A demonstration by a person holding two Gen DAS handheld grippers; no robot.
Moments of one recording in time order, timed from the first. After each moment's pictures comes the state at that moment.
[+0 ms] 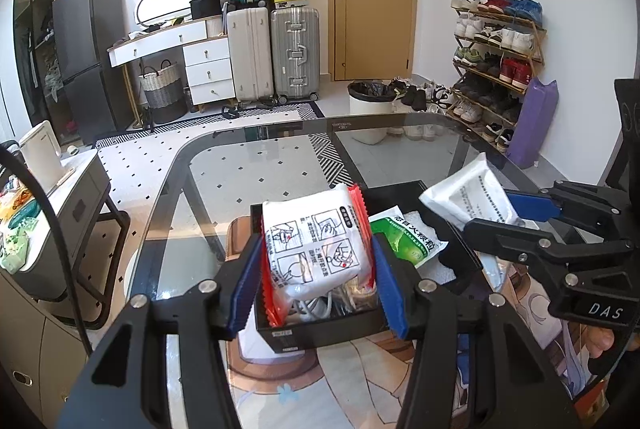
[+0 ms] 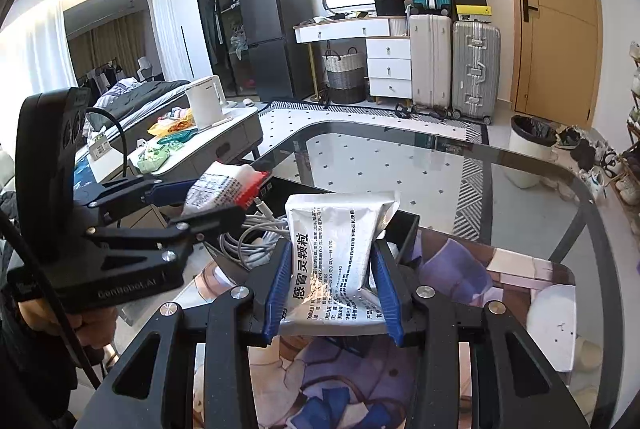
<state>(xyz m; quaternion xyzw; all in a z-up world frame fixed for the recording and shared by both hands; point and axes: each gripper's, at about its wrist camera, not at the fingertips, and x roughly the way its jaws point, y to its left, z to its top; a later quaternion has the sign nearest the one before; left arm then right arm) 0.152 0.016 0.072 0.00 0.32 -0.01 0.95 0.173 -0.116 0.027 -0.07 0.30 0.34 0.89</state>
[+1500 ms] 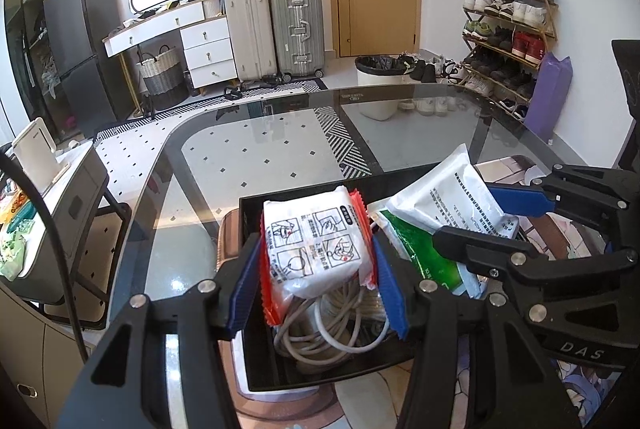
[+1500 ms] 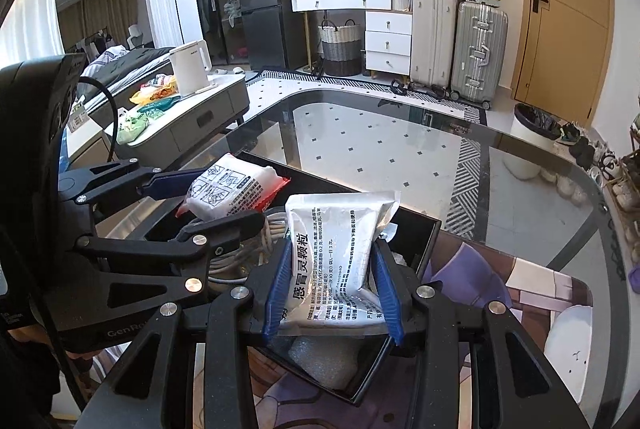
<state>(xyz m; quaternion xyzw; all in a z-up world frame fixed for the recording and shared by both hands) 0.206 0.017 0.037 0.02 0.36 0.00 0.93 0.224 -0.061 -0.013 -0.12 0.34 0.31 0.88</state>
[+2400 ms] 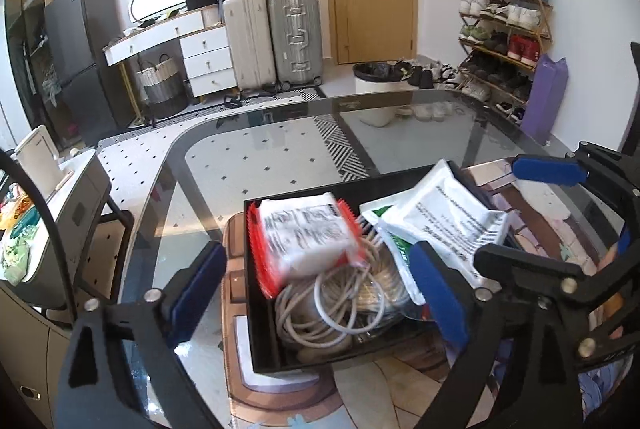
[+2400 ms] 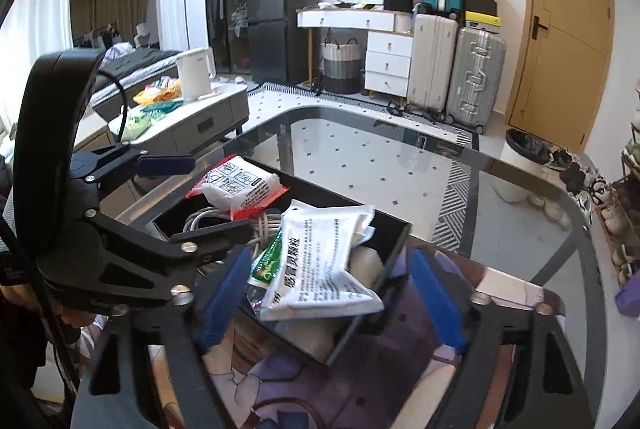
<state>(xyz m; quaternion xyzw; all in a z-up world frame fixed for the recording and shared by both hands) 0.187 0.019 0.045 0.03 0.35 -0.01 0.94 0.204 -0.089 0.000 -0.14 0.30 0.32 0.89</state>
